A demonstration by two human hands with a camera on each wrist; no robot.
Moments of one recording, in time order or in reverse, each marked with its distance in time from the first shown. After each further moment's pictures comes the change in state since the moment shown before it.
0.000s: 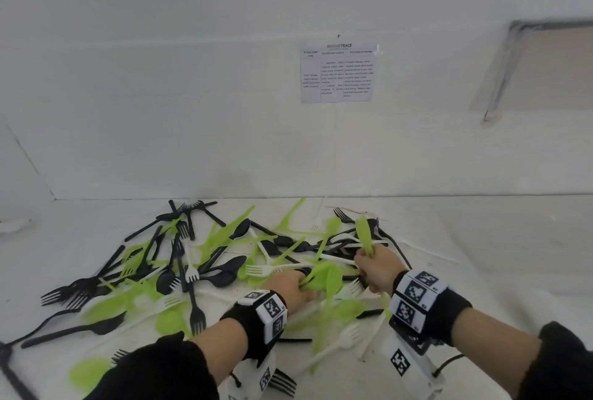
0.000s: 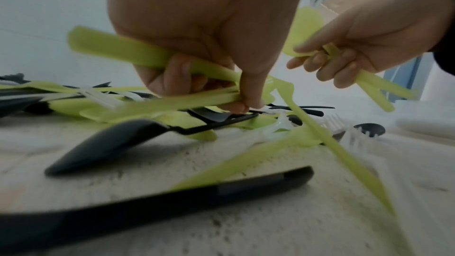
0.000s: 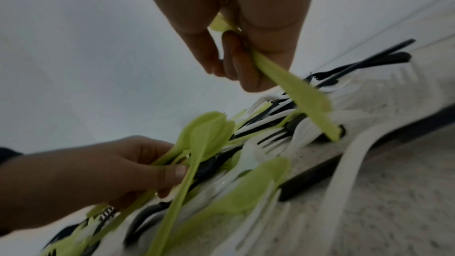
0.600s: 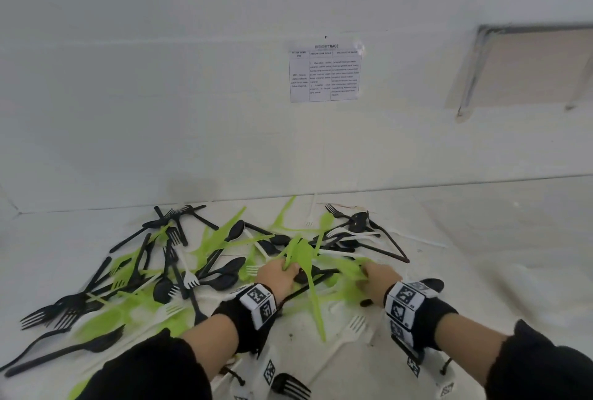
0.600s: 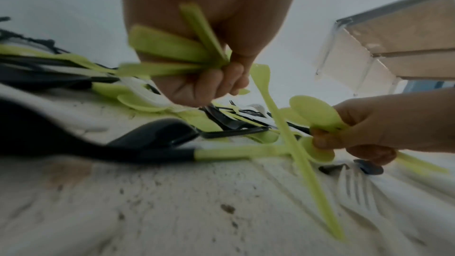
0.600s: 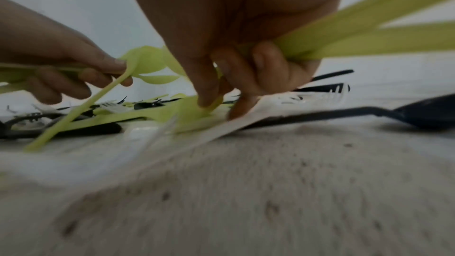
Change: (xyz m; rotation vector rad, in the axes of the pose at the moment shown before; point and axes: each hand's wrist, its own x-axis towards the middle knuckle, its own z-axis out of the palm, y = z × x) left_hand 0.000 -0.024 -0.012 -0.480 0.114 -0.071; right_hand -0.027 0.008 0.023 -0.709 -0.015 0.046
